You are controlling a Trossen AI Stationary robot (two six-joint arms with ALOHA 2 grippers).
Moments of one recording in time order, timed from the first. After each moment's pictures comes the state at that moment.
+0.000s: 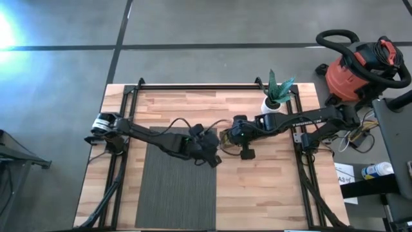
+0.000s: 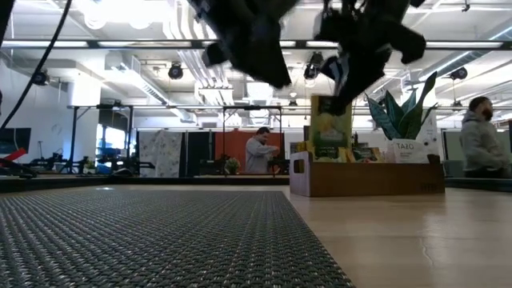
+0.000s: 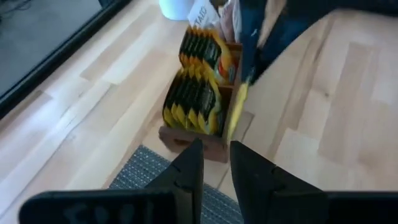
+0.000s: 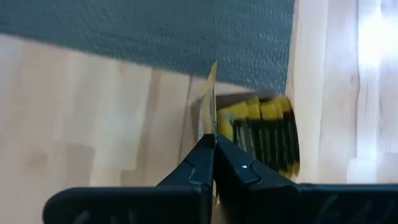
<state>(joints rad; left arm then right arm) -0.23 1.77 1.38 -0.39 -0.59 -0.45 0.00 1.48 1.10 -0.70 0.07 -0.14</state>
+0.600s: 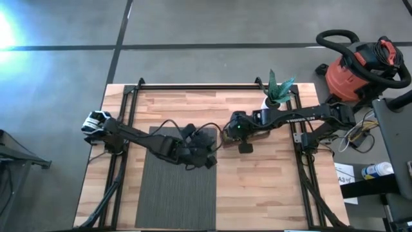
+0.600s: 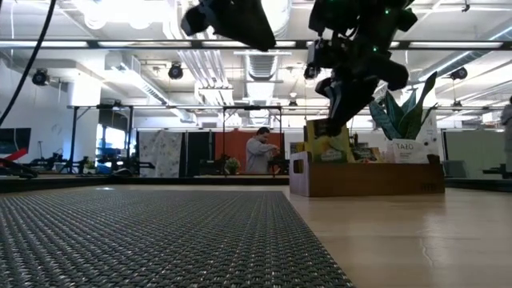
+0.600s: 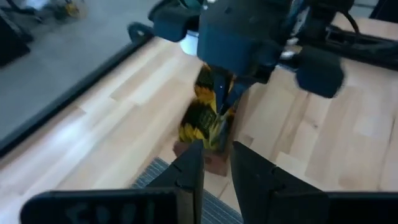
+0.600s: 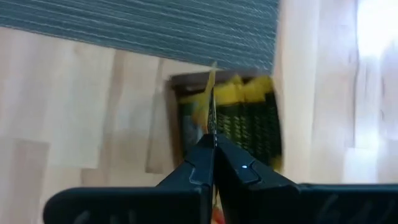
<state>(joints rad) -0.29 1.68 1.38 -0.43 -0.74 -0.53 -0.08 1.52 1.04 -0.62 0.04 -0.21</state>
